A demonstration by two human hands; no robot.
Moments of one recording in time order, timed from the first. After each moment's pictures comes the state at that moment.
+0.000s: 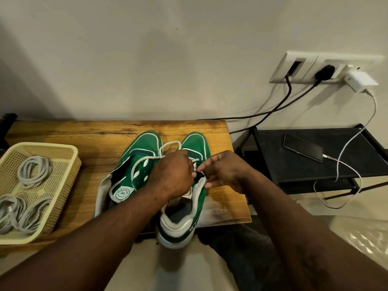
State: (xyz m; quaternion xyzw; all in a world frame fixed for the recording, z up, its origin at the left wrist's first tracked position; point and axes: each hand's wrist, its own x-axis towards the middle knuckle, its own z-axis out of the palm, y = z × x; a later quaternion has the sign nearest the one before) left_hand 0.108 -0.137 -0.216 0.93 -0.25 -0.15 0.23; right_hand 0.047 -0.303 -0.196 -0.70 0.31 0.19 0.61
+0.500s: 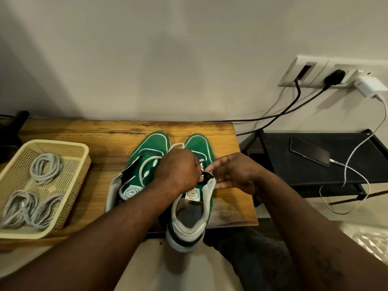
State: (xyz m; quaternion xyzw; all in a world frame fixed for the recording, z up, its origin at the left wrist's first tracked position) left_hand 0.113 -0.134 -0.198 0.94 -0.23 -0.16 0.22; right_hand 0.046 -0.309 -0.191 -0.66 0.30 0.21 0.65
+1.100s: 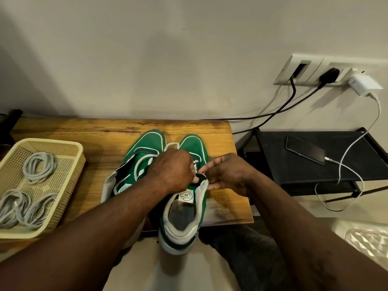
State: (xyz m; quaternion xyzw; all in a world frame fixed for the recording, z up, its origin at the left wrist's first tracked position) left_hand 0.114 -0.129 -0.191 0.93 -0.26 -0.21 0.18; right_hand 0.041 -0.298 -0.192 -0.67 0.30 0.21 0.64
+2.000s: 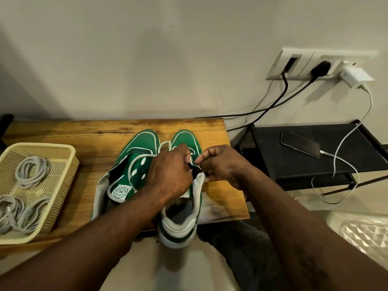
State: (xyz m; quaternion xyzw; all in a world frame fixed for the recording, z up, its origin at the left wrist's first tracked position) left_hand 0.085 -0.134 -0.185 0.93 -0.22 -0.10 0.29; right_hand 0.046 -0.299 -0.189 -0.72 0.28 0.15 0.61
